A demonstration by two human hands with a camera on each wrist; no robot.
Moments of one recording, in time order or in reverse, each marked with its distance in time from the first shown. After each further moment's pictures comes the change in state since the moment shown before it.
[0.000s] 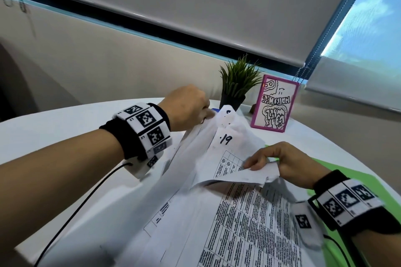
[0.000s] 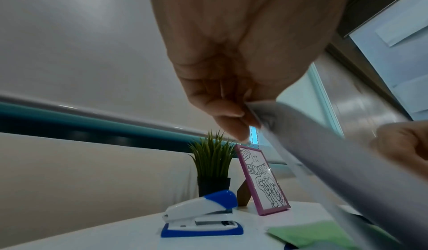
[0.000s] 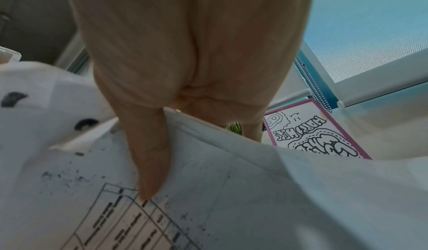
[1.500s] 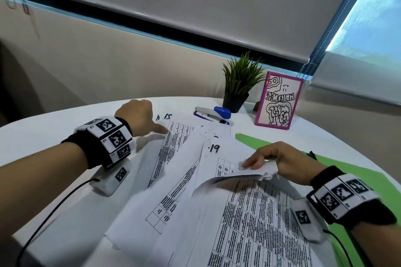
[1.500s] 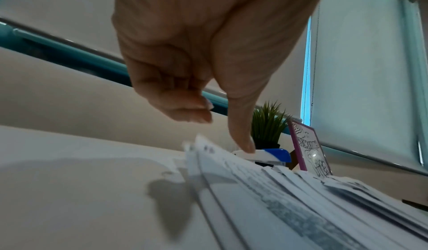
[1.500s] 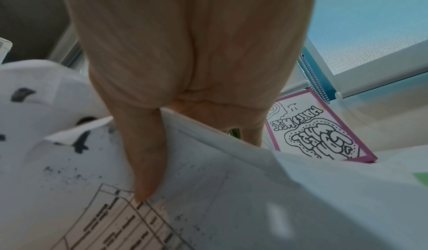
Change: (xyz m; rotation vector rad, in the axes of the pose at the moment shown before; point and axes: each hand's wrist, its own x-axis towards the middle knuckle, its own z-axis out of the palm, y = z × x) left_hand -0.055 -0.076 0.018 -0.041 -0.174 -0.602; right_hand 0.012 0.014 0.008 0.050 -0.055 0.011
